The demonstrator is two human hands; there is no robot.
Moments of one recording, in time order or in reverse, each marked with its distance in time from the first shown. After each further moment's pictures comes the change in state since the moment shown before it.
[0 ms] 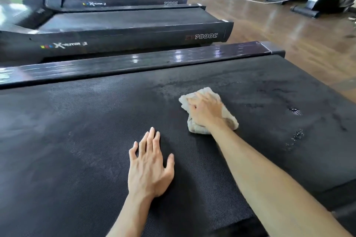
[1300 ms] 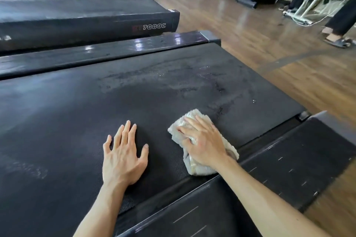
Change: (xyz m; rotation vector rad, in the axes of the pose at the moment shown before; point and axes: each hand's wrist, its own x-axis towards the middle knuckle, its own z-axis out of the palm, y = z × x) left_hand -0.016 0.095 0.016 -0.025 -0.066 0.095; right_hand -0.198 0.148 -0.044 -0.027 -0.069 -0.003
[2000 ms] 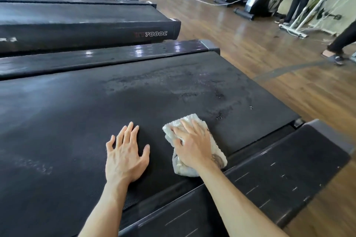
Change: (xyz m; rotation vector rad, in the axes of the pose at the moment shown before) left_hand 0.002 -0.001 -0.003 -0.068 -0.011 -0.021; right_hand 0.011 -0.031 0.023 -0.077 0.112 0.097
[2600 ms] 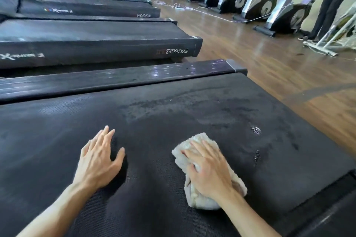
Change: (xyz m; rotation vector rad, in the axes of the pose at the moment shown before) left_hand 0.114 -0.126 -0.040 -0.059 0.103 -0.070; right_hand 0.075 -0.026 0.013 0.046 -0.010 -0.227
